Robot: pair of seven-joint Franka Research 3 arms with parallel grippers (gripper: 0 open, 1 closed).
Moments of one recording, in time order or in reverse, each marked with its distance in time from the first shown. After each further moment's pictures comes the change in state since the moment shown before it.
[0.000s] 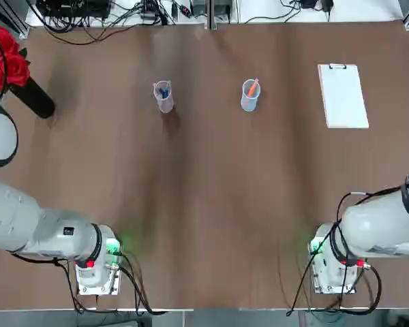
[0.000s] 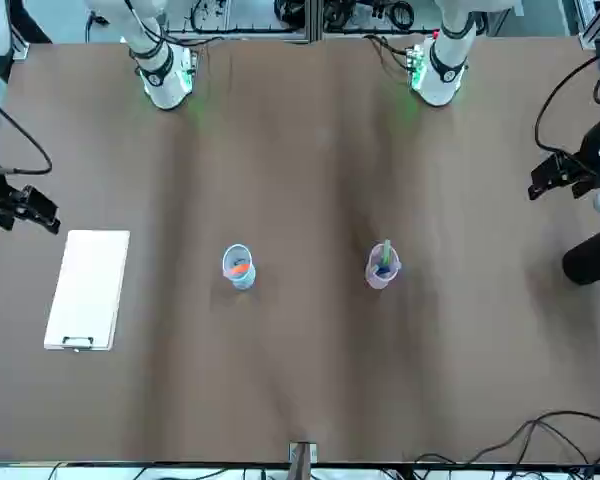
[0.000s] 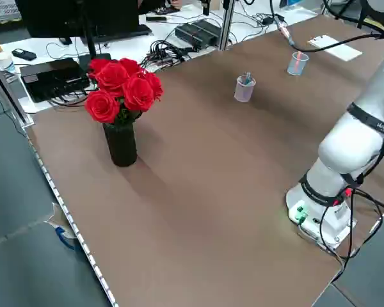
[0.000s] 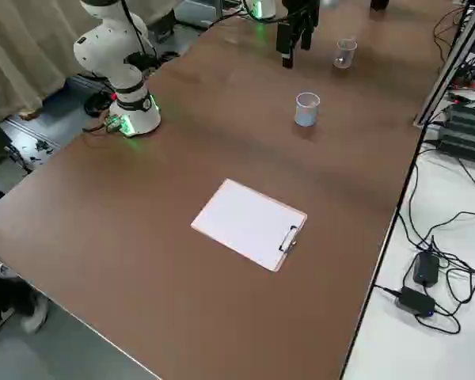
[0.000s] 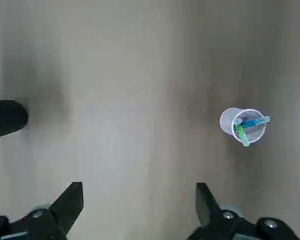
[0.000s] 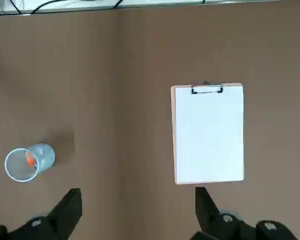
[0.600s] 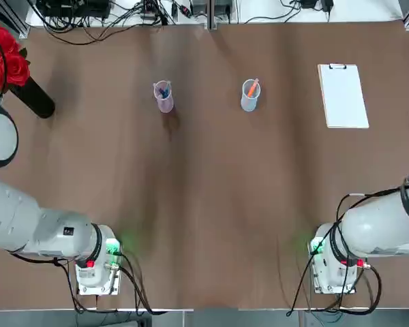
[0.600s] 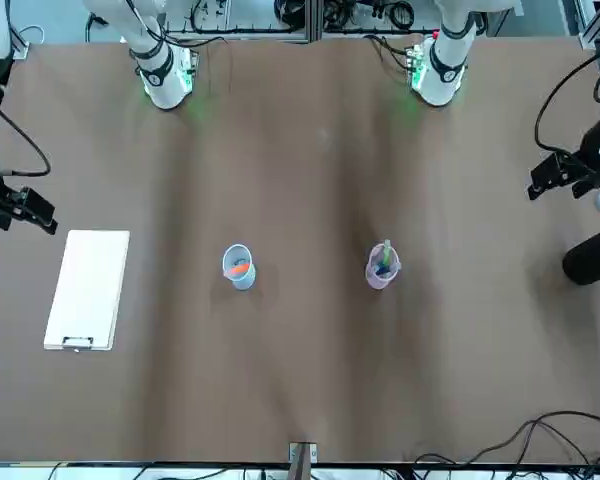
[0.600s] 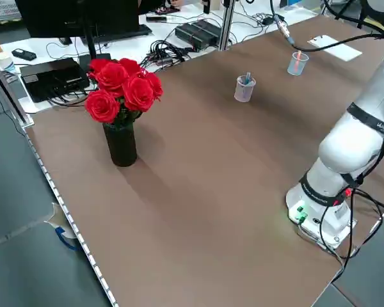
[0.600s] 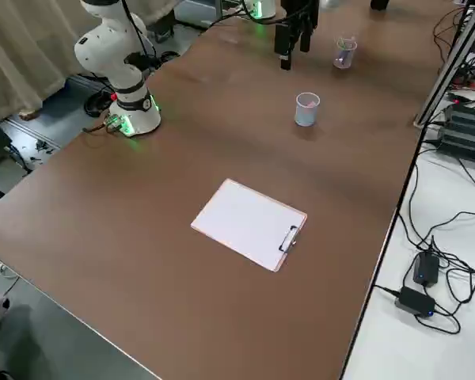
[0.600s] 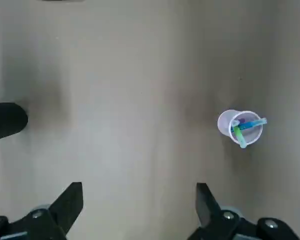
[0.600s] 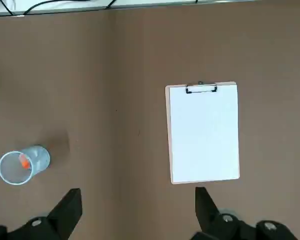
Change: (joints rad) left arm -0.004 0.002 -0.008 0.015 -0.001 0.000 -0.020; right arm 0.060 0.000 -0.080 0.000 0.000 0.000 0.000
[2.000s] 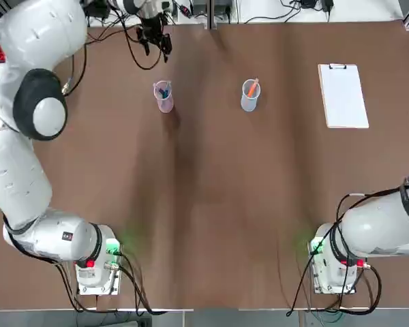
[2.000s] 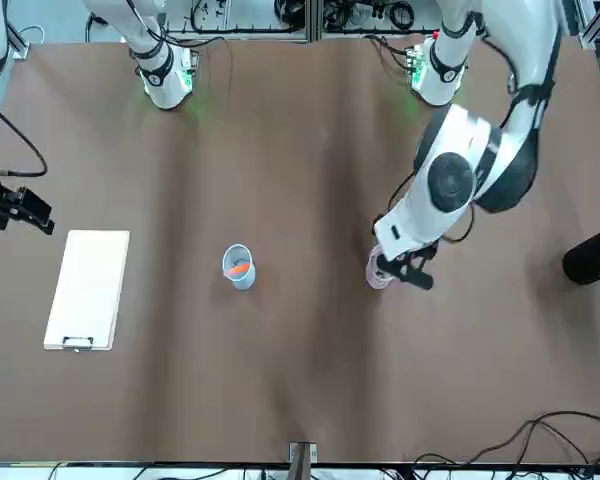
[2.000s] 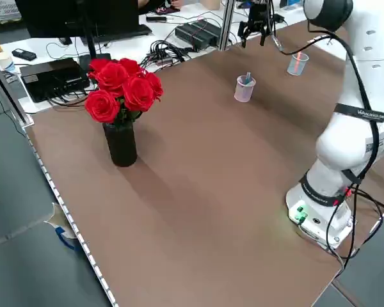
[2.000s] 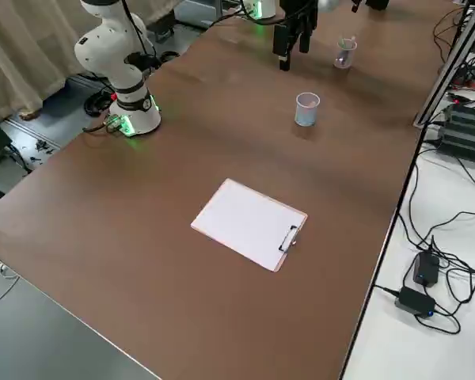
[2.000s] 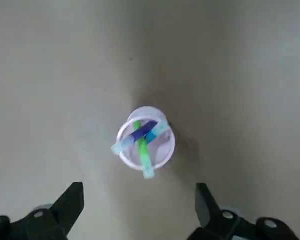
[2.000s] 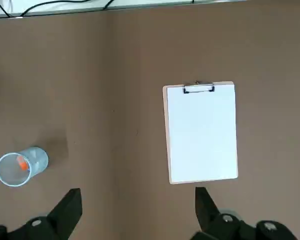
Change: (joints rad) left arm -0.122 0.434 -0.374 0.050 0.164 0.249 -0.094; right arm 0.002 0.000 -0.012 0.002 0.001 -0.001 0.000
